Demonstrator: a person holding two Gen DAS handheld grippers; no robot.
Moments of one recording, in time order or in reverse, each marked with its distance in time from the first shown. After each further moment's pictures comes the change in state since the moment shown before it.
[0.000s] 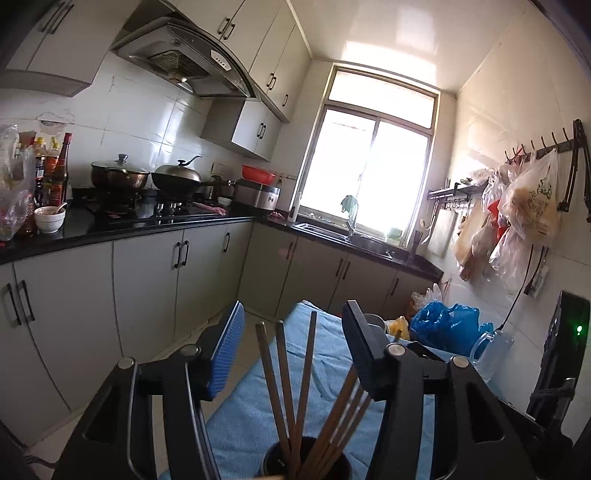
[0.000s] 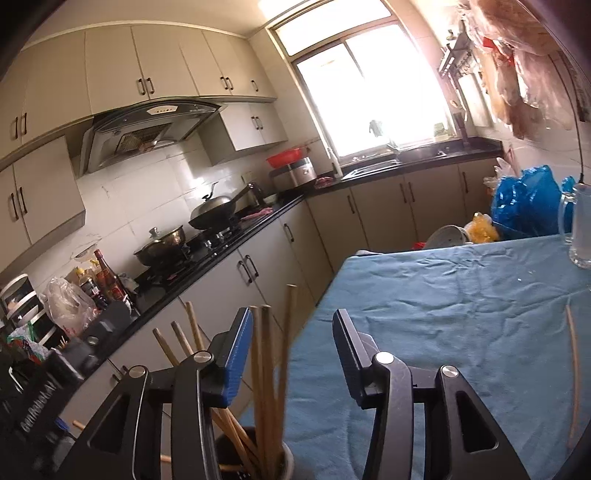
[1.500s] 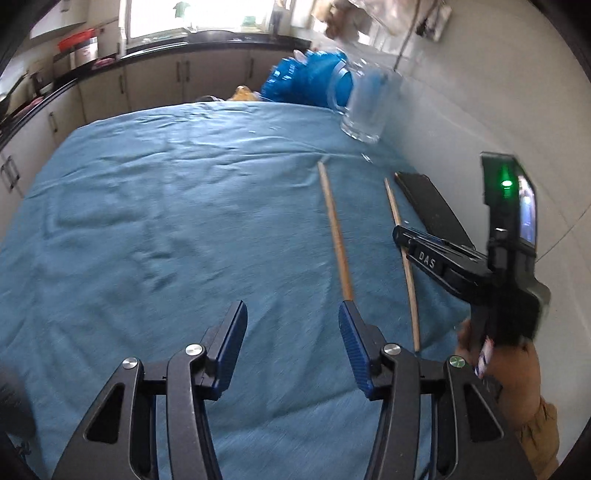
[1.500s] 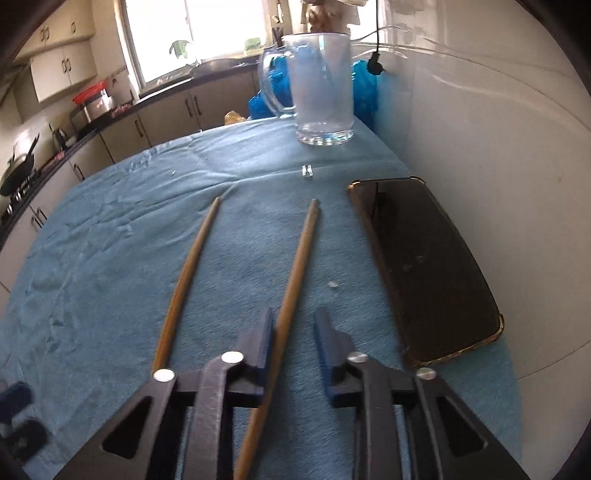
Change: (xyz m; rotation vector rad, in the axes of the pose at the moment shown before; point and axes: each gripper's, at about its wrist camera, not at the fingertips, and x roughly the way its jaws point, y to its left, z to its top) left arm 0.113 -0.289 -0.219 0.391 0.823 -0.377; right arm -0.089 -0.359 -0.054 0.158 0.340 -0.650
